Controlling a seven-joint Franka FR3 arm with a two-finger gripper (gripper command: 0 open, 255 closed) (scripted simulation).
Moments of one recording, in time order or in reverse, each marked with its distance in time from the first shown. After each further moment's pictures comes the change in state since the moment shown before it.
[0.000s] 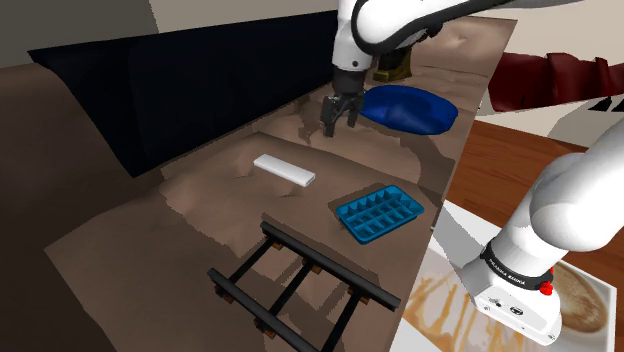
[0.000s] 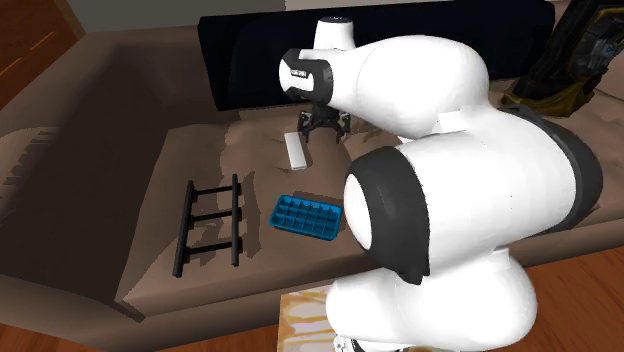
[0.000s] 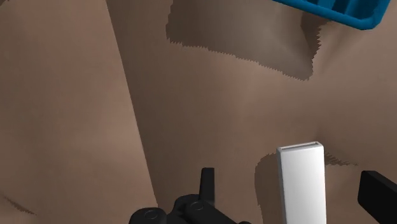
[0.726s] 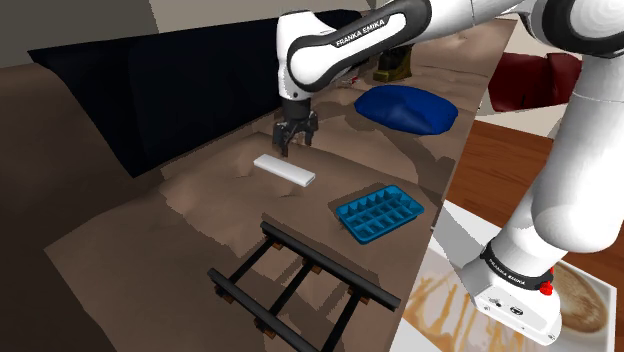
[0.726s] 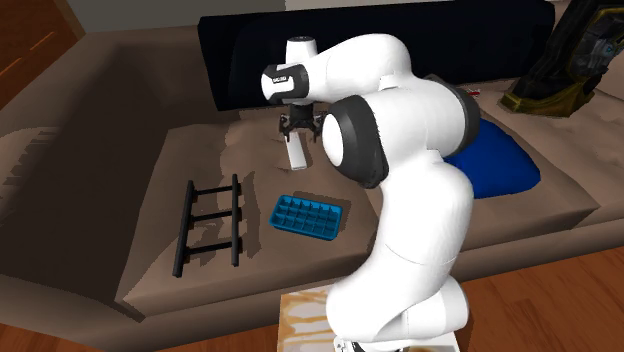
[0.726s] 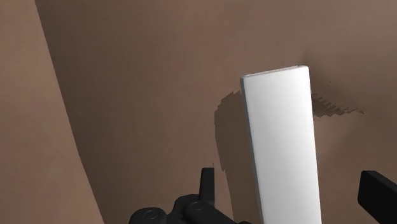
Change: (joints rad) arm 0.052 0.448 0.058 0.330 -0.120 0.065 0.169
